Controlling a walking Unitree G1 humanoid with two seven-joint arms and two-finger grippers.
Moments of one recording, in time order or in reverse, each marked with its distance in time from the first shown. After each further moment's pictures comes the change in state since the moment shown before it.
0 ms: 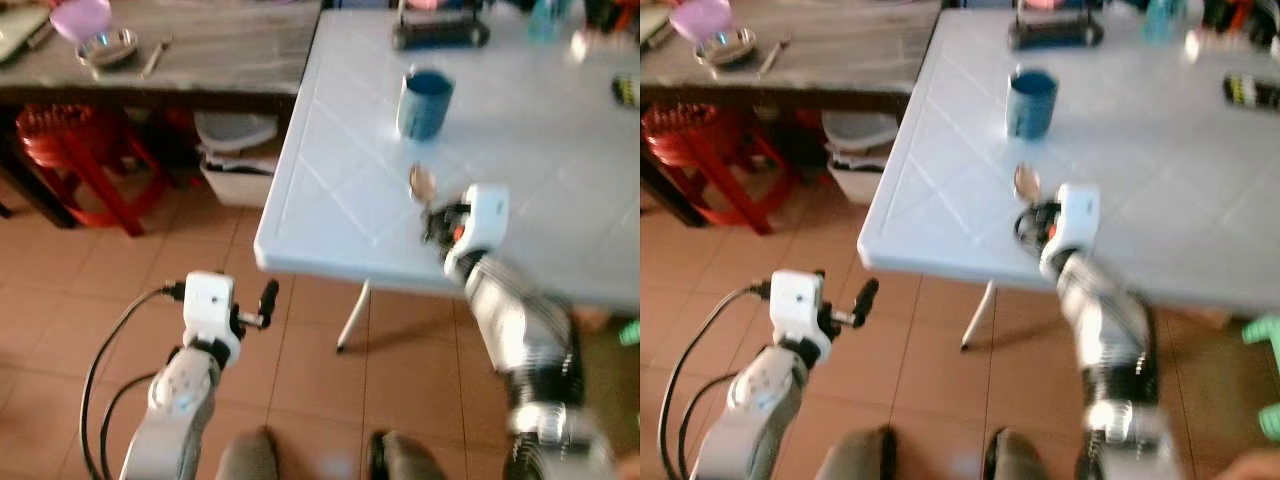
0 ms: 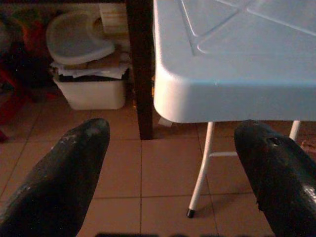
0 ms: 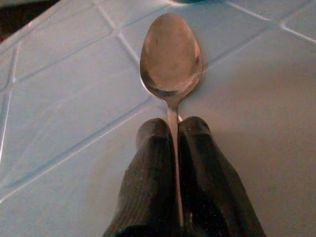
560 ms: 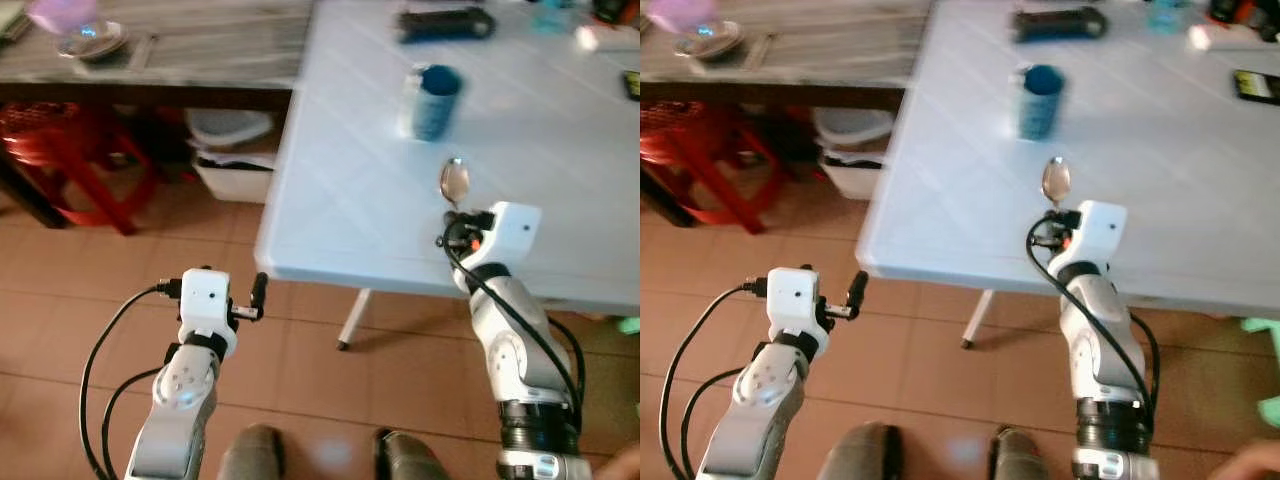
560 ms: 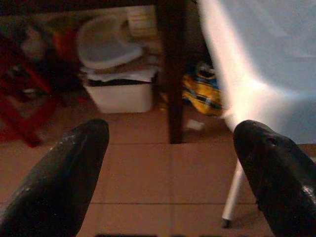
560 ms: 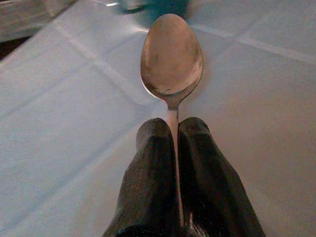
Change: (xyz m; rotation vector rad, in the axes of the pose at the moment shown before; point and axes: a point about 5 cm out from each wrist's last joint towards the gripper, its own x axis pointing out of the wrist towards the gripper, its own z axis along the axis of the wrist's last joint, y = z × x) left arm 0.009 0.008 0.002 0.070 -0.033 0.129; right arm -0.021 0.002 0.001 0.082 -0.169 -0.117
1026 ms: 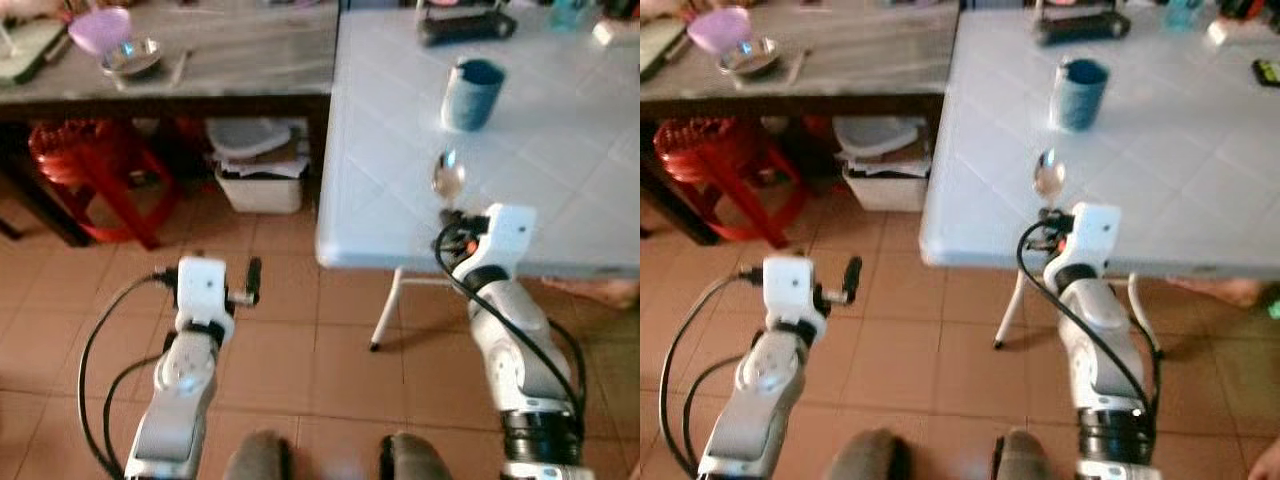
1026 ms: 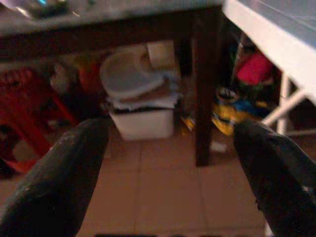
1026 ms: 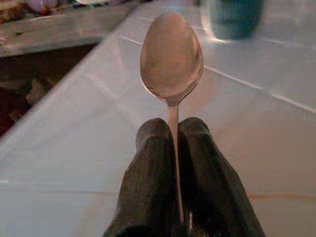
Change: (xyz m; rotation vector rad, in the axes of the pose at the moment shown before) left arm 0.013 0.004 0.015 0.036 -0.101 0.026; right arm -0.004 0.003 0.008 -0.101 -0.068 0.047
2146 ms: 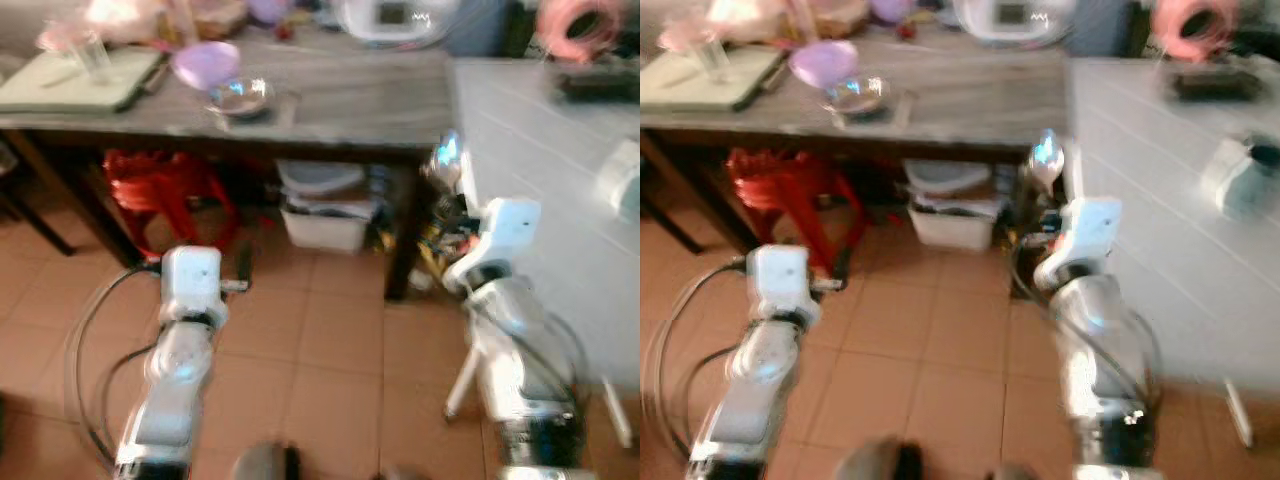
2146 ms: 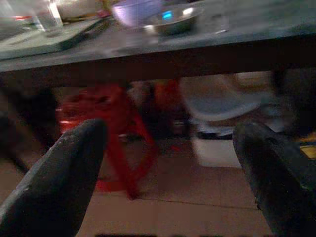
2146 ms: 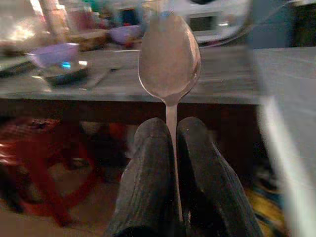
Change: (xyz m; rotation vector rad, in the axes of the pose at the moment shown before) left arm 0.005 0.019 -0.006 0.030 0.001 0.118; right arm -0.001 0.020 0.009 -0.053 -0.089 0.104
